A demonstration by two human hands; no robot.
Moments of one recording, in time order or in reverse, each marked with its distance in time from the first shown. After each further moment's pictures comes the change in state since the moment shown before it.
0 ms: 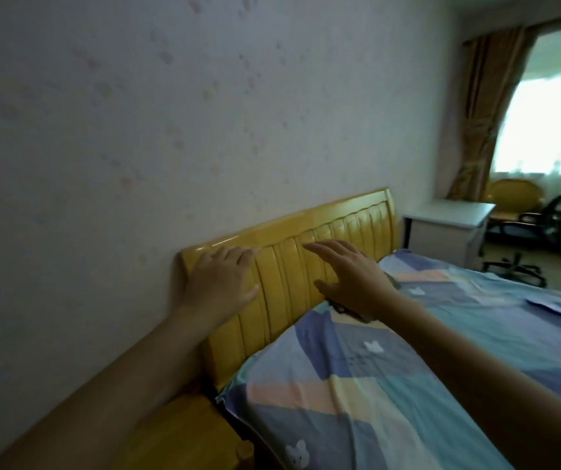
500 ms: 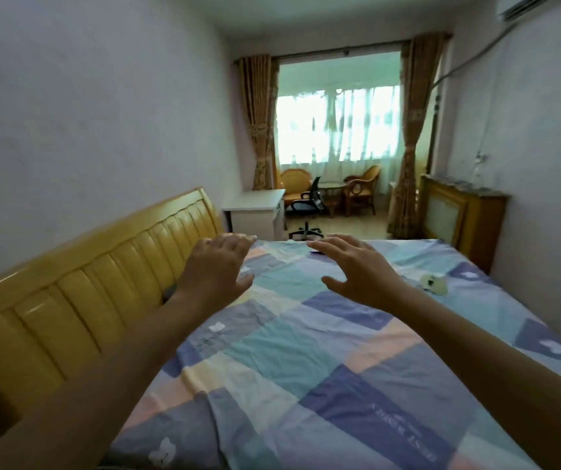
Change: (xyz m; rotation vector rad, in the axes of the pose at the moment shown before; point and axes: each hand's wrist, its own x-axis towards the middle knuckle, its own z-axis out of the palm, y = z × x) left_hand -0.023 0.240 -0.105 -0.339 0.141 0.572; right_hand -0.293 0.002 -0.208 -0.412 -0.010 0.506
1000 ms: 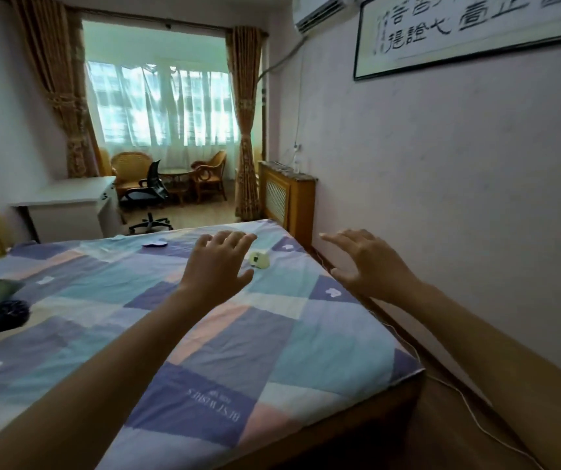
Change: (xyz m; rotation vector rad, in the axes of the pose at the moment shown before) left_hand 0.105 0.400 -0.013 -0.320 0.077 0.386; right_hand -0.309 0.228 -0.191 -0.268 -0.041 0.496
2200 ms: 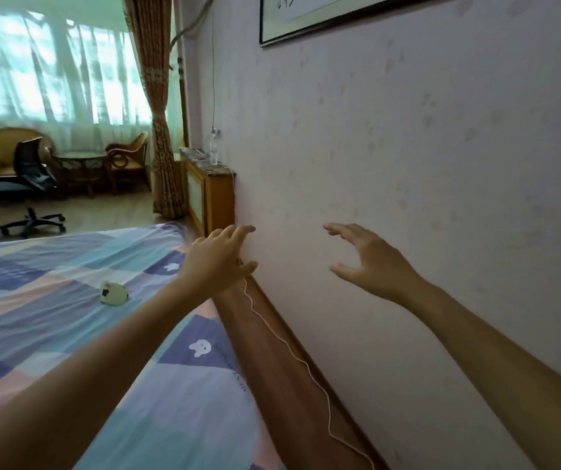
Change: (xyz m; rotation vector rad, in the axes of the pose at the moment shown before) left_hand 0.534 0.386 0.280 -0.346 -0.047 -0.068; right_hand 0.086 0.664 0.044 0.159 -0.065 0.197
